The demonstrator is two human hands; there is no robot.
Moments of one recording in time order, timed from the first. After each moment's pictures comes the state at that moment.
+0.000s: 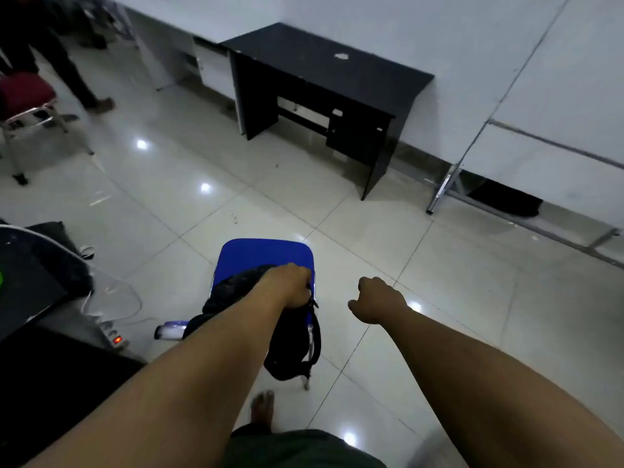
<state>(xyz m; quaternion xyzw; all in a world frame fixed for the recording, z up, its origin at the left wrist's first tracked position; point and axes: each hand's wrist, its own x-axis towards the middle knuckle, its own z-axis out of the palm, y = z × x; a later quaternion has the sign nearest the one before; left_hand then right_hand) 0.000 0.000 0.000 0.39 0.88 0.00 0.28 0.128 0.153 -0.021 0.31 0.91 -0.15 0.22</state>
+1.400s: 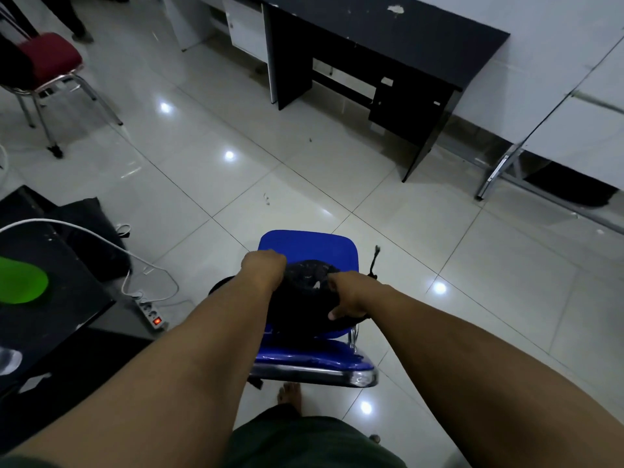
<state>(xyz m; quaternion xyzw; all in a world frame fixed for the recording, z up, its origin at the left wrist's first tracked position) -0.170 -0.073 -0.032 0.33 0.87 -0.20 0.31 -0.049 0.081 -0.048 0.13 0.91 -0.18 0.34</state>
